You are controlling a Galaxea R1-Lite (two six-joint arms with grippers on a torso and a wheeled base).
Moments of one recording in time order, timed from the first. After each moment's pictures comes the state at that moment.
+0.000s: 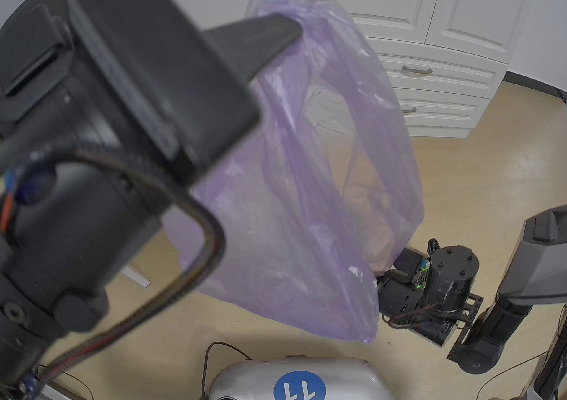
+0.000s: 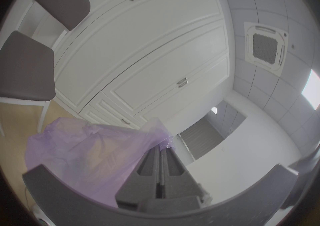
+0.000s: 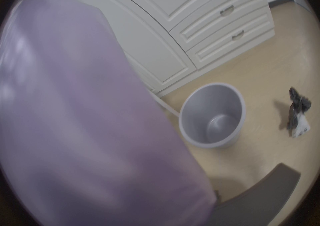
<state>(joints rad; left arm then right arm) -1.25 1.37 -0.88 -0.84 0.48 -0.51 0.73 2.05 -0.37 -1.55 -0.08 0.58</state>
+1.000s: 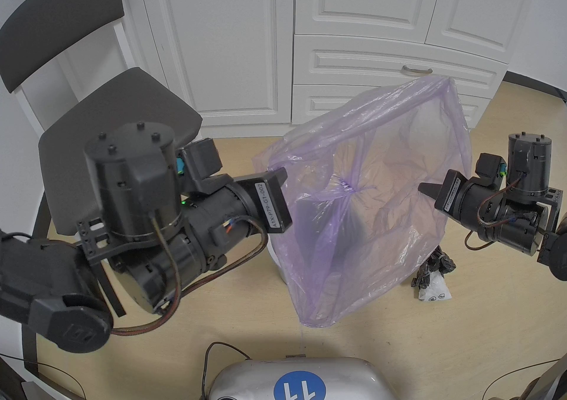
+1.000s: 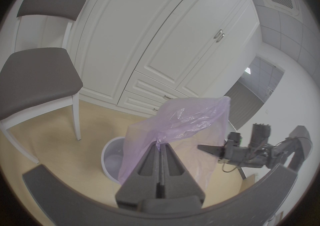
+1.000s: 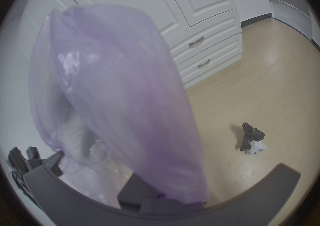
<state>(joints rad) -0.83 1.66 -0.81 -0.78 0.24 -0.44 0.45 1.54 -0.73 -0.55 -0.07 0.60</state>
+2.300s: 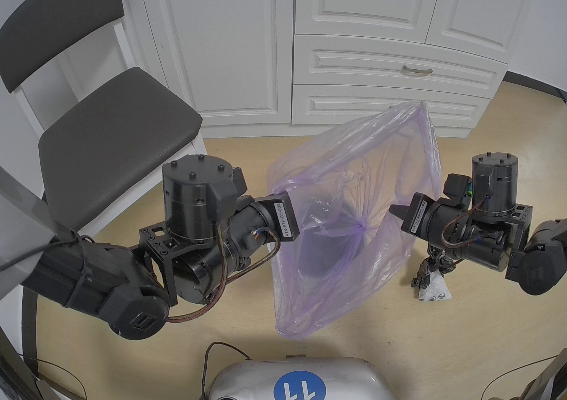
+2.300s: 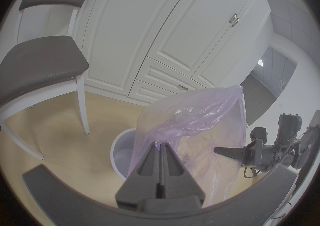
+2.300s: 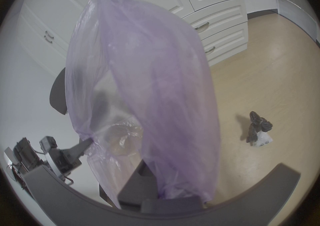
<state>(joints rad) -0.76 1.88 -0.85 -0.84 0.24 -0.44 0.52 1.68 -0.71 -0.65 -0.08 0.62</state>
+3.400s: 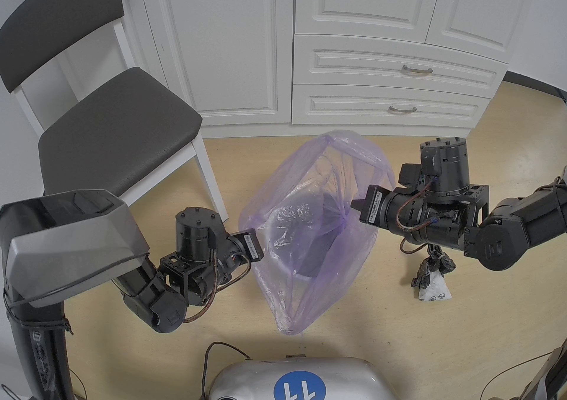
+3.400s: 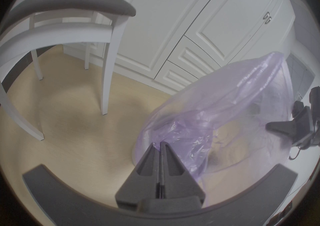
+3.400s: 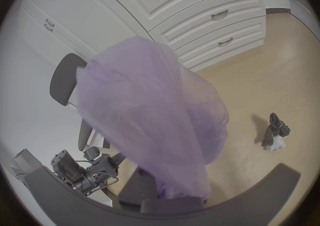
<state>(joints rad) -0.54 2.23 -0.79 -1.16 0.13 -0.53 0.56 1.86 -0.97 -0.53 -0.02 0.58</state>
